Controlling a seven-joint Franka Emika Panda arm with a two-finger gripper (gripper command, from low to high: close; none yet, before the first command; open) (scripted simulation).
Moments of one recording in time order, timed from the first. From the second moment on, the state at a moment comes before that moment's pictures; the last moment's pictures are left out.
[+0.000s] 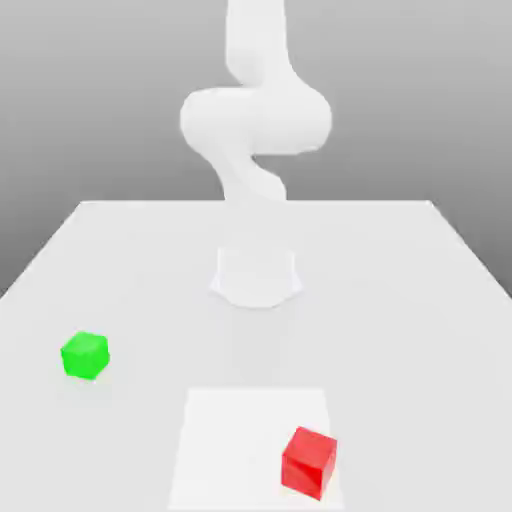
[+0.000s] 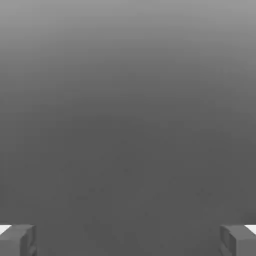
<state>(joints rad) 0.05 -0.71 -0.04 -2.32 0.02 2.34 0.70</state>
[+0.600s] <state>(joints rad) 0.31 -0.05 -0.18 -2.47 0.16 2.60 -0.05</state>
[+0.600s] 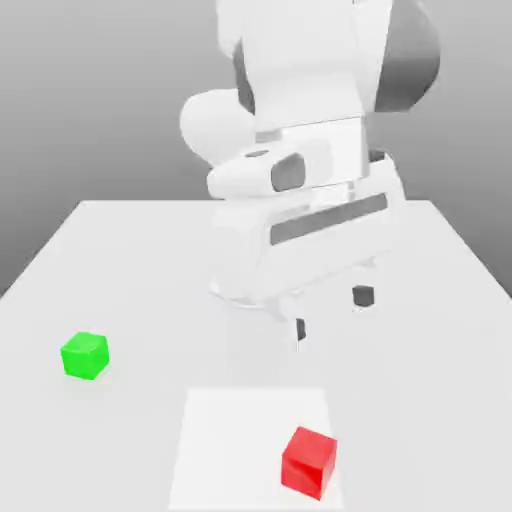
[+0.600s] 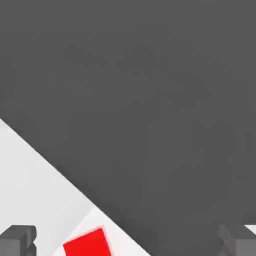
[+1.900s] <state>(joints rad) -0.14 -0.09 -0.44 -2.74 -0.13 2.66 -0.76</state>
